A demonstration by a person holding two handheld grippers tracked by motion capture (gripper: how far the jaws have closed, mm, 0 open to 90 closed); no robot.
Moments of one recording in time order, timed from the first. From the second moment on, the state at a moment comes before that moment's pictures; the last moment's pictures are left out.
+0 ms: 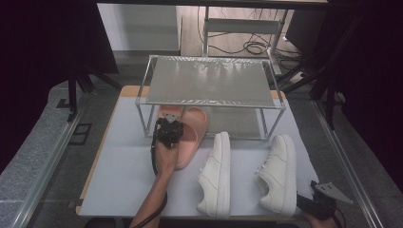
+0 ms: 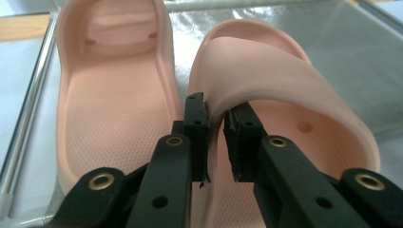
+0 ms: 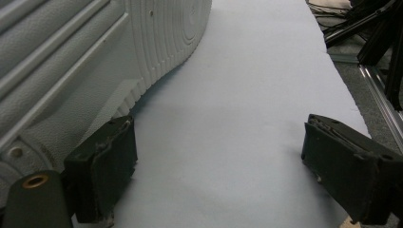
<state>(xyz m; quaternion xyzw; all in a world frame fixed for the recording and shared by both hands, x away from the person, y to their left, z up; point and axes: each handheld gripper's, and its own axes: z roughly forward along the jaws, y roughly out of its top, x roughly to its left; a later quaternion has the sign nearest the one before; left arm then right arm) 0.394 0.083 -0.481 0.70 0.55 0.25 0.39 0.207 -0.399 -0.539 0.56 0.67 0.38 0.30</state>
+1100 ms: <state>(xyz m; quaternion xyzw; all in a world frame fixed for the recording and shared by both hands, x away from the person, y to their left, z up) 0.303 0.129 -0.475 0.78 0.44 0.17 0.41 0.207 -0.399 -0.539 0.56 0.67 0.38 0.30</state>
